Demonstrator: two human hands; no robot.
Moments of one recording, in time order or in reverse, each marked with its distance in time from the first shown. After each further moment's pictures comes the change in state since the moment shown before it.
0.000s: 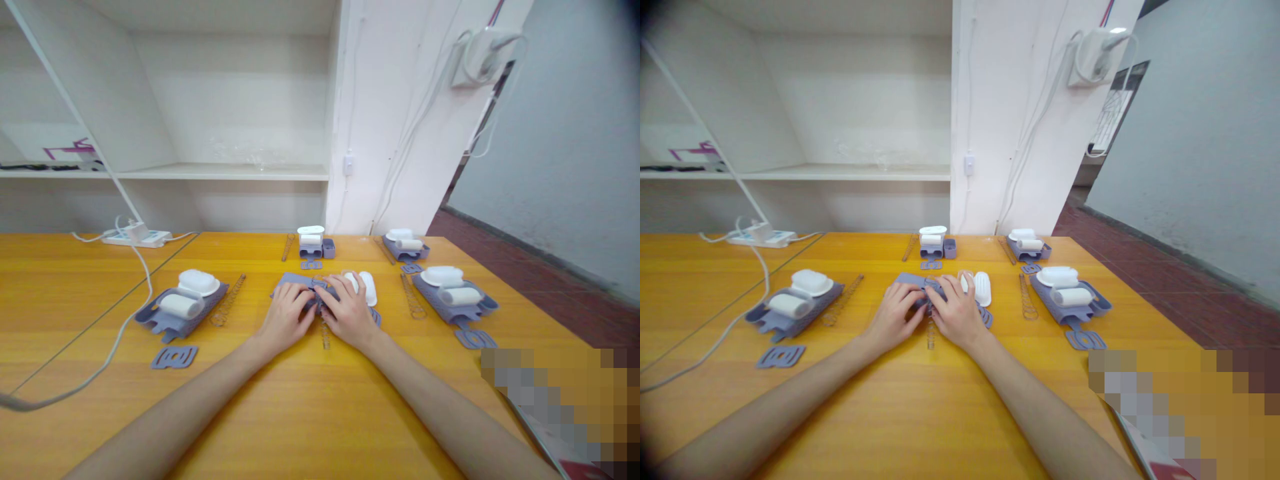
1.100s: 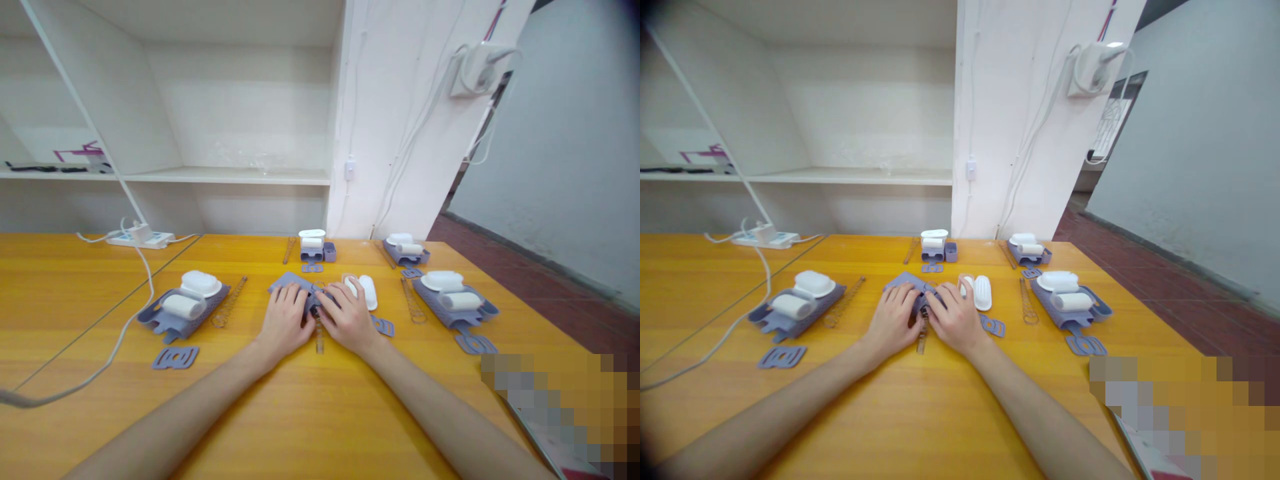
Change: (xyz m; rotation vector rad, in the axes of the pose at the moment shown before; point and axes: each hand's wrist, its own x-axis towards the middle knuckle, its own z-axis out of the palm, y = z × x) left_hand -0.001 0.011 -0.005 0.273 -0.087 -0.126; right_hand 0.001 -0.004 -0.001 0.041 0.095 -0.061
